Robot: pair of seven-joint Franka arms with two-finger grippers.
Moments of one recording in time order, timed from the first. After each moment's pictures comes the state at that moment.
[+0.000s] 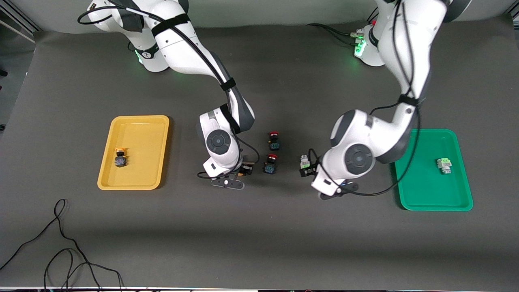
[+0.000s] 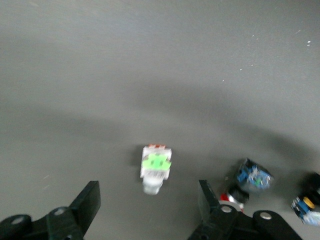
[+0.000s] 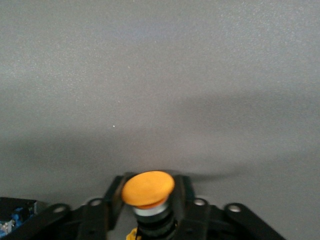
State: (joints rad) left arm -0.37 0.69 -0.12 -1.46 -0.13 2.03 -0.69; right arm 0.93 0.87 -0.41 -1.51 0.43 2.30 0.57
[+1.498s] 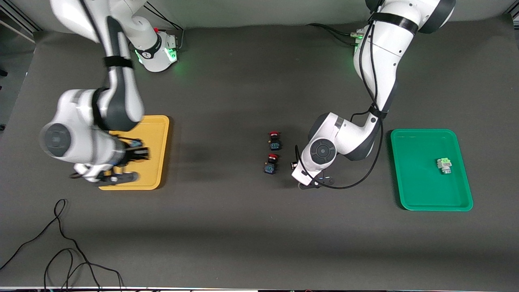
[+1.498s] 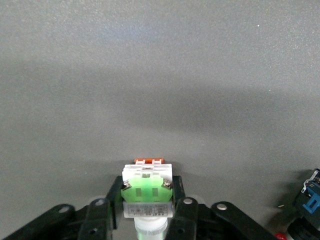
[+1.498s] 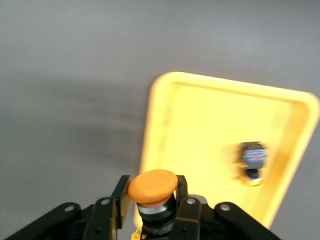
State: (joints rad) left arm -0.45 0.74 -0.12 -1.60 -0.02 2.22 -0.69; right arm 0.90 0.42 -0.92 -1.85 0.34 1.92 -0.30
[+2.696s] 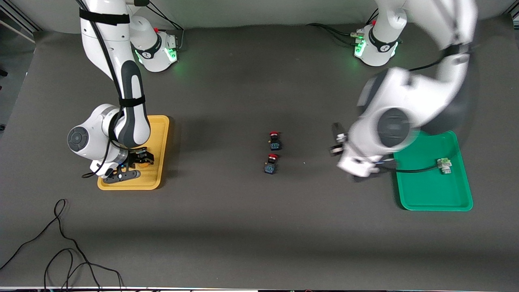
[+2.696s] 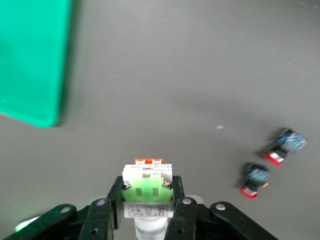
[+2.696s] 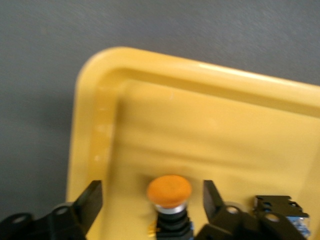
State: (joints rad) left arm -0.27 0.42 -0.08 -1.33 -0.02 1.48 -0.68; right arm 0.90 0.61 -0.89 -2.10 0.71 2.28 -0.62
